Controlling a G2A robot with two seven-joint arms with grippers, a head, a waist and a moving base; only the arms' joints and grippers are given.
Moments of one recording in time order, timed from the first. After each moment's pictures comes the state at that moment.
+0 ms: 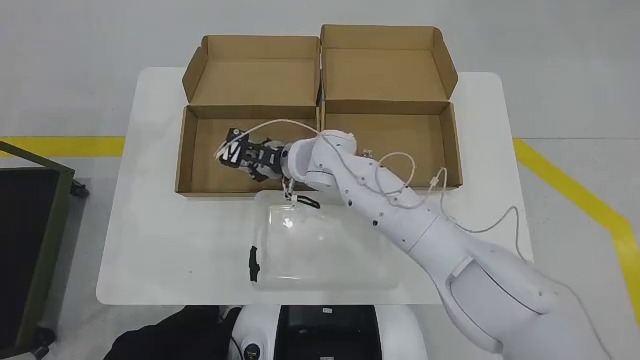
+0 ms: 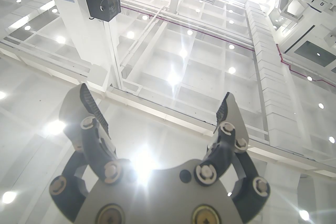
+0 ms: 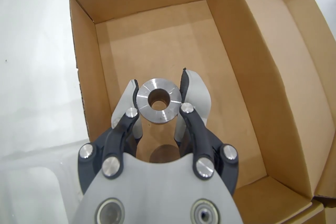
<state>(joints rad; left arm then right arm) -0.17 -0.33 -0.48 -1.21 3.07 0.34 0.06 -0.46 -1.64 0.50 -0.91 -1.13 -0.49 0.41</state>
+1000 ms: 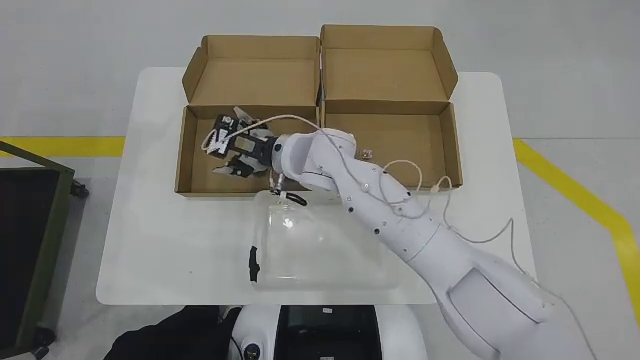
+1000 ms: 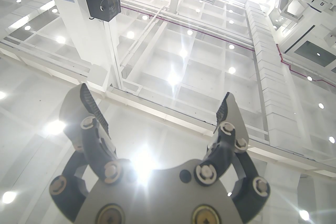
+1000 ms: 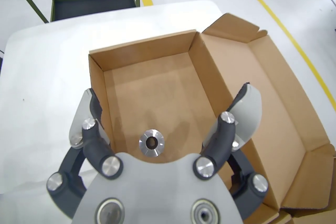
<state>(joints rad) -0.17 -0.33 -0.48 -1.21 3.07 0.34 0.06 -0.58 -1.62 0.65 -1.14 -1.25 -0.44 0.30</state>
